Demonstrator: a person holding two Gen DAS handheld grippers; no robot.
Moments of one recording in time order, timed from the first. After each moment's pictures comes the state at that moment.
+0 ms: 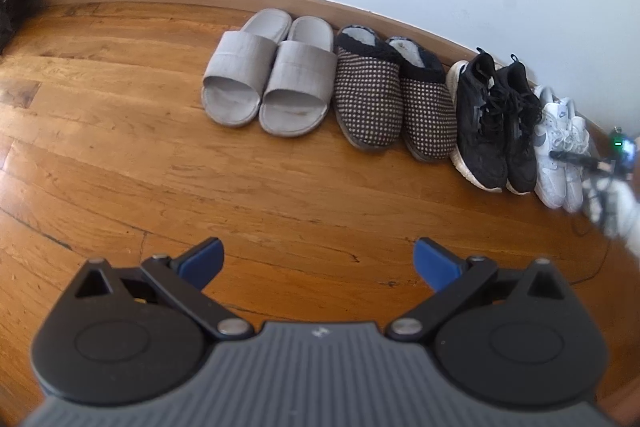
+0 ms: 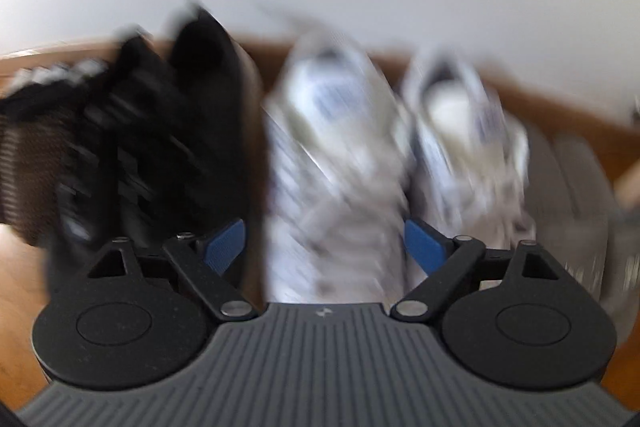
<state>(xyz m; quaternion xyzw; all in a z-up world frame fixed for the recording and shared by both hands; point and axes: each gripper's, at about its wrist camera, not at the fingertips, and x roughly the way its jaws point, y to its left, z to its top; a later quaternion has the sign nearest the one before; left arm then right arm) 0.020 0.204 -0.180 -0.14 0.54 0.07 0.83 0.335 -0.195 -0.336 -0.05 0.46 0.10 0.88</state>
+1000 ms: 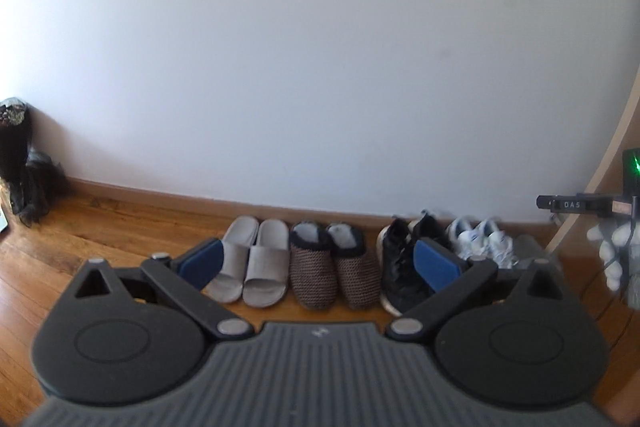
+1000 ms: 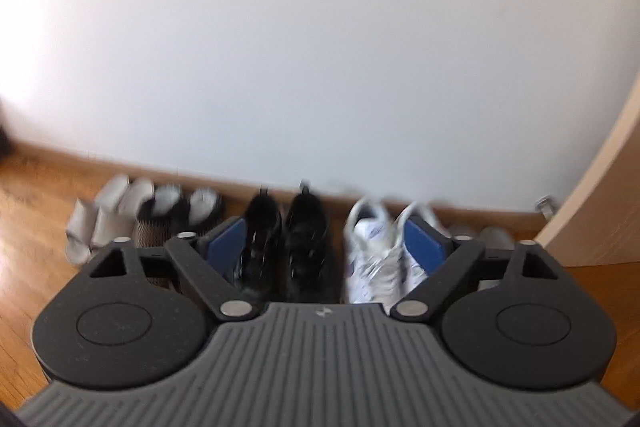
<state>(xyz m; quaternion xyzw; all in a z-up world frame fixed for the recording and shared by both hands) -0.077 0.110 0.077 -0.07 0.30 0.08 0.95 0.124 -0.120 0.026 -0.03 0.32 0.10 0.94</state>
